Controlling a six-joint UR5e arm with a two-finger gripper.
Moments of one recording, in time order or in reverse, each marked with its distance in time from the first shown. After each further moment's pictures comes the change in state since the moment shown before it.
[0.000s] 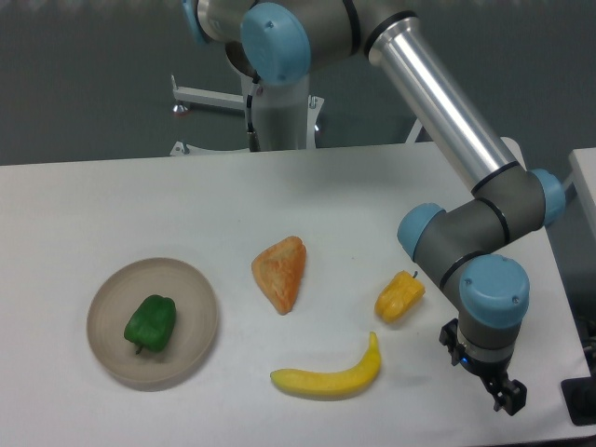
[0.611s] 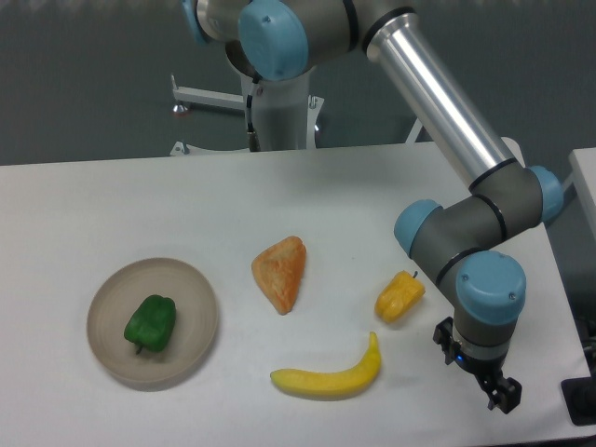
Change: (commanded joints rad) arm -0.028 0.077 -0.077 -0.009 -0.031 -0.130
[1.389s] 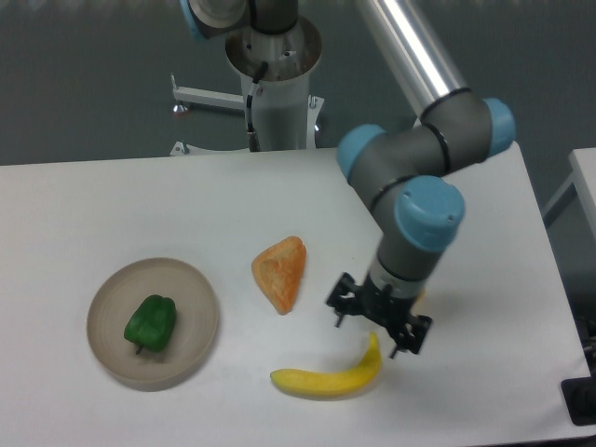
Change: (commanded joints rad) arm -0.116 0.304 -0.365 -0.009 -0.295 -0.753
